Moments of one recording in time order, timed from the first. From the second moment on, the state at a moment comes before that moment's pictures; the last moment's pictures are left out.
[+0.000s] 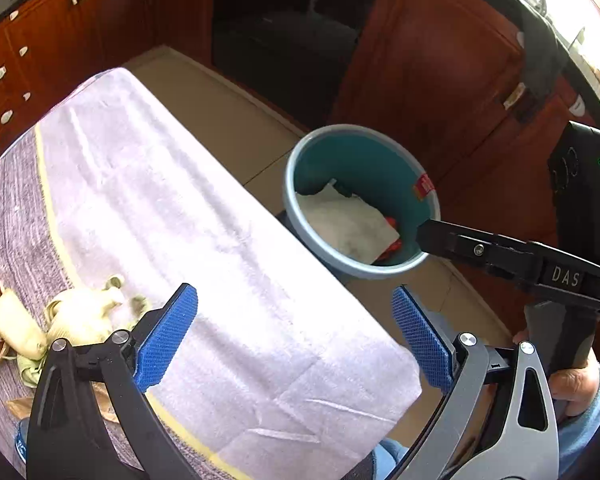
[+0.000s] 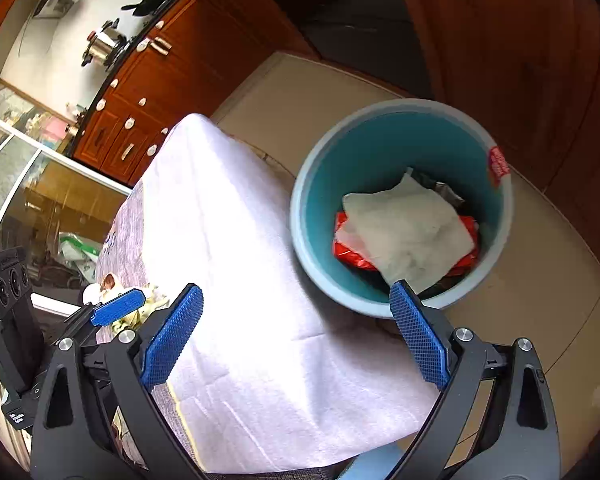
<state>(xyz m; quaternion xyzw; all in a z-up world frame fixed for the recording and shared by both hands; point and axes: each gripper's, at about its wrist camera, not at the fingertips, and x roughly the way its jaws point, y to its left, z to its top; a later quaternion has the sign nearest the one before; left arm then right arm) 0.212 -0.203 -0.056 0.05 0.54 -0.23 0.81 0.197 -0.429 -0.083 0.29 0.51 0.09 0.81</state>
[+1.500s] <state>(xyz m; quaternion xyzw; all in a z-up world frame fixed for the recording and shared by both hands) 0.122 0.080 -0.105 0.13 0.56 -0.19 0.80 0.189 -0.163 -0.051 0.14 0.57 0.22 0.78</state>
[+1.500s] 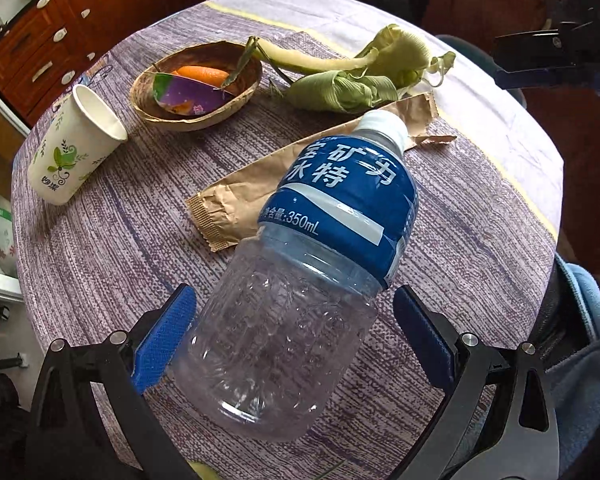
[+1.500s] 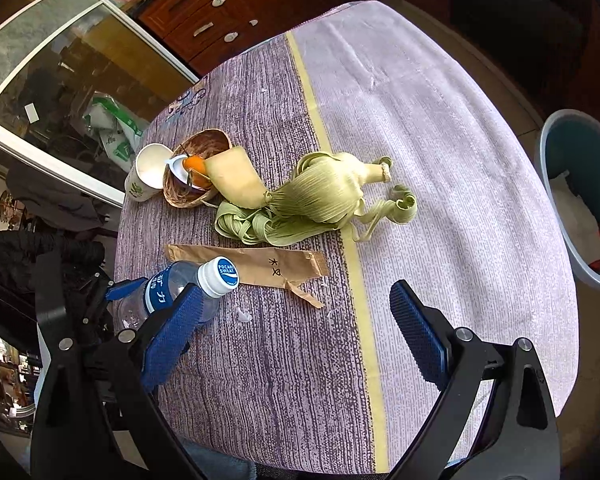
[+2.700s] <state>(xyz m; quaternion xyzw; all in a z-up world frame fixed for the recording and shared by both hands) 0.129 0.156 -0.066 -0.12 0.51 -0.11 0.85 0.264 -0.027 -0.079 -0.11 0.56 0.26 0.78</state>
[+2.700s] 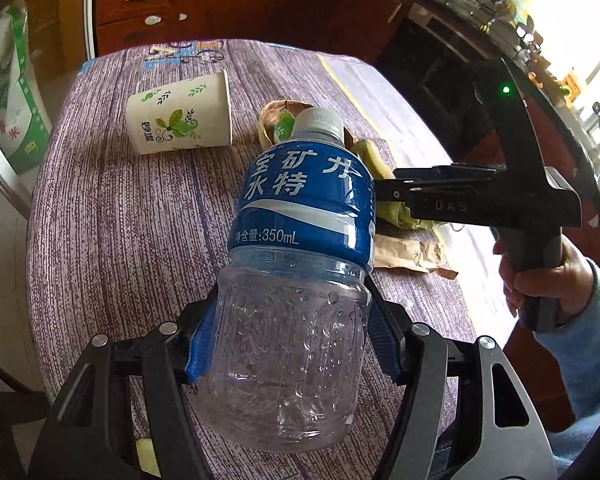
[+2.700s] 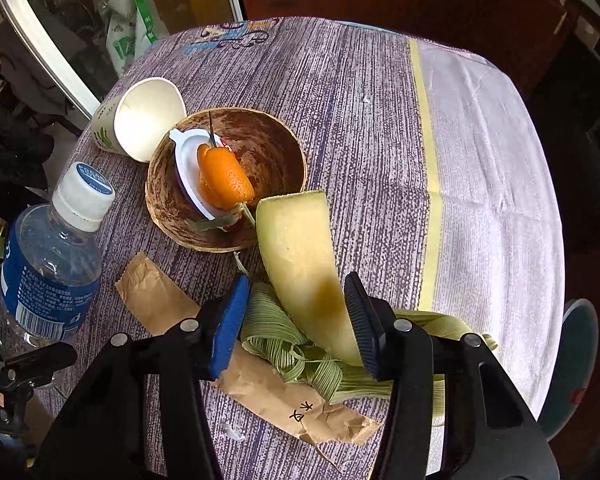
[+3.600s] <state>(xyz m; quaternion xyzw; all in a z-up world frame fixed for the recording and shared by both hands) 0.133 0.151 -0.065 -0.13 0.51 -0.10 0.85 0.275 -0.038 -0.078 -0.05 0.57 0.28 0.77</state>
